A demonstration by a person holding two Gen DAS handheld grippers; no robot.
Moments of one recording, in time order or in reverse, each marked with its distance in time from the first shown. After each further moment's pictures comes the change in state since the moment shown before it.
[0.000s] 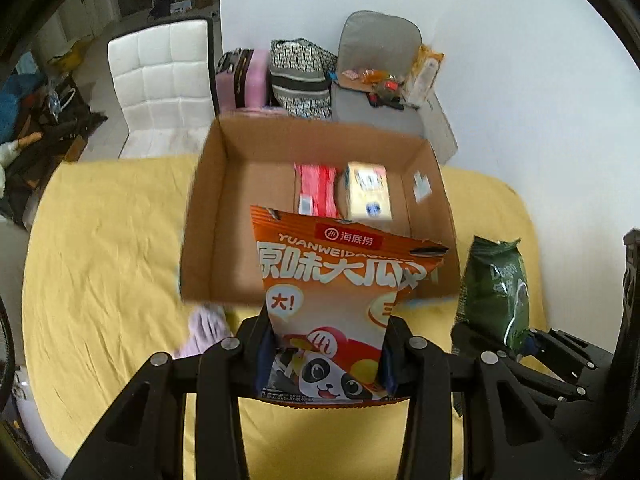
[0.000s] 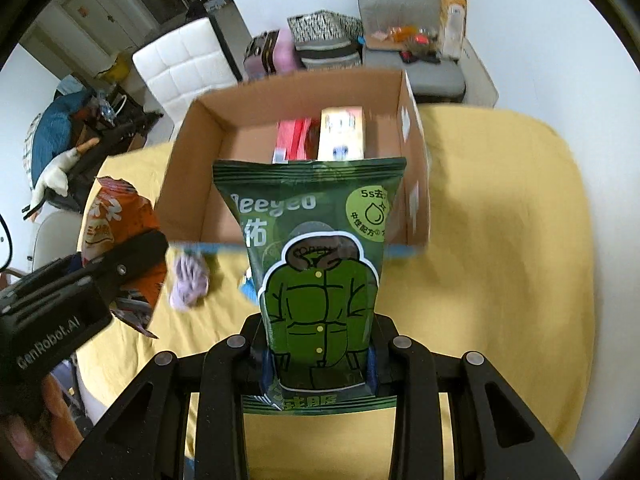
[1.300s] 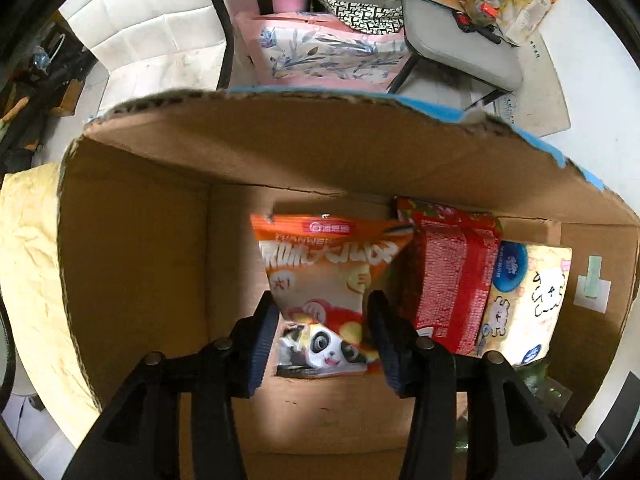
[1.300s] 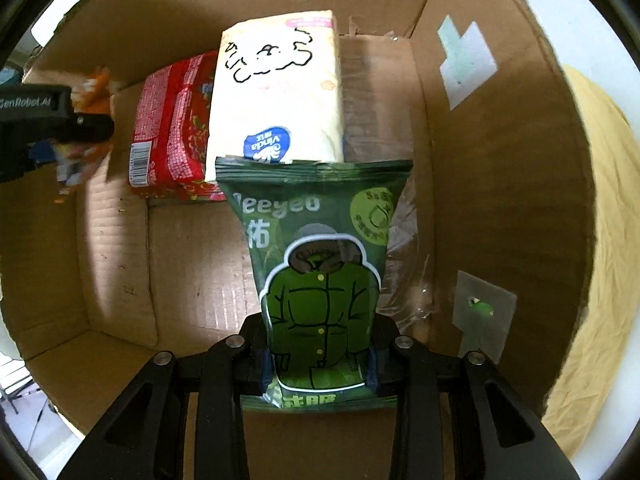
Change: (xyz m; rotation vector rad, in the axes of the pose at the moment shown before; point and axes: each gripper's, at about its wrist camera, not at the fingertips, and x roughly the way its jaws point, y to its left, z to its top) left arm 0.263 0.066 0.140 -0.075 0.413 0.114; right arm 0.253 -0.033 0.094 0.070 0.319 -0.111
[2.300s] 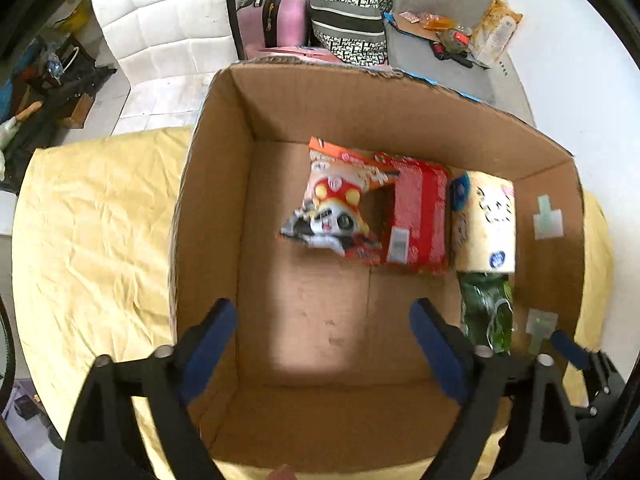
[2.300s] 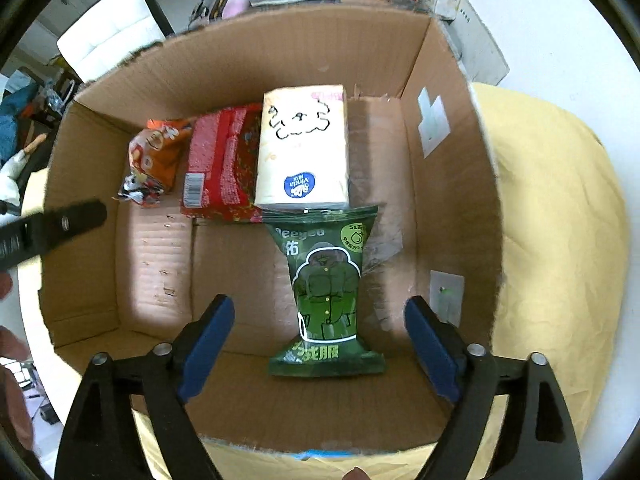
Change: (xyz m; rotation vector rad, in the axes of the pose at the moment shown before) left arm -0.063 0.015 -0.094 0.005 -0.160 -0.036; right arm -0.082 0.015 -0.030 -0.011 -0.181 -0.003
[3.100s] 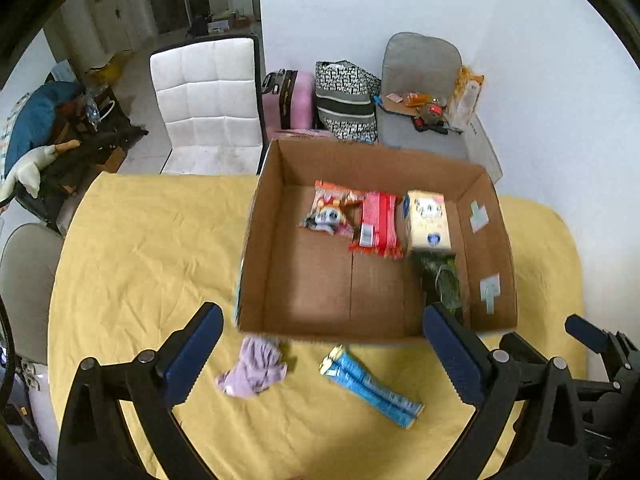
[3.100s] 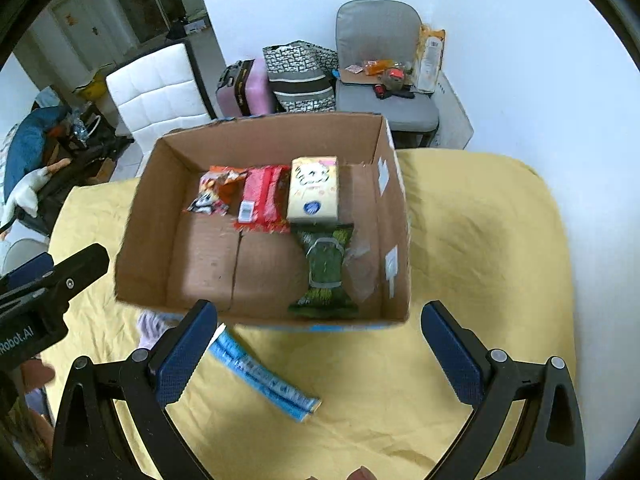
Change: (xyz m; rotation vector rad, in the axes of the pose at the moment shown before) left arm -0.128 -0.009 -0.126 0.010 -0.330 0.047; right arm -0.139 -0.005 -0.089 -0.045 -0.248 0.003
